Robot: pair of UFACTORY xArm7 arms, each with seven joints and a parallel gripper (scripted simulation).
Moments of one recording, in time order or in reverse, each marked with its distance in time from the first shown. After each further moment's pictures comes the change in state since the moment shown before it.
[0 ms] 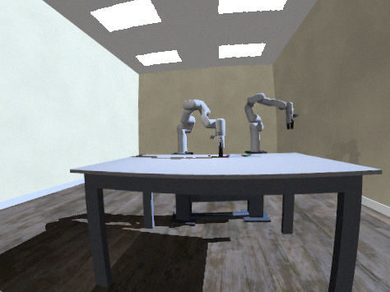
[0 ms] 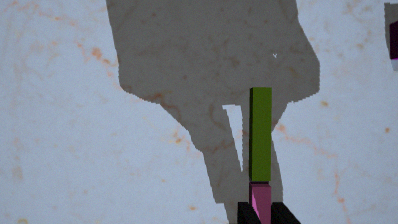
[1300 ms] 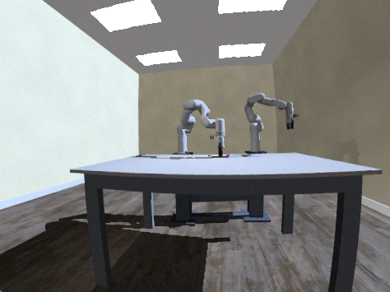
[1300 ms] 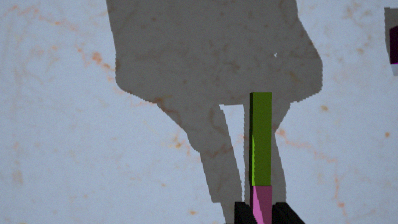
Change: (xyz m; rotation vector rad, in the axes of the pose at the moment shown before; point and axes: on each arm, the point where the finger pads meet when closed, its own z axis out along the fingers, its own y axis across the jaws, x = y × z) left arm 0.000 0.000 0.000 0.000 0.000 0.000; right arm 0.003 0.000 0.000 0.000 0.000 0.000
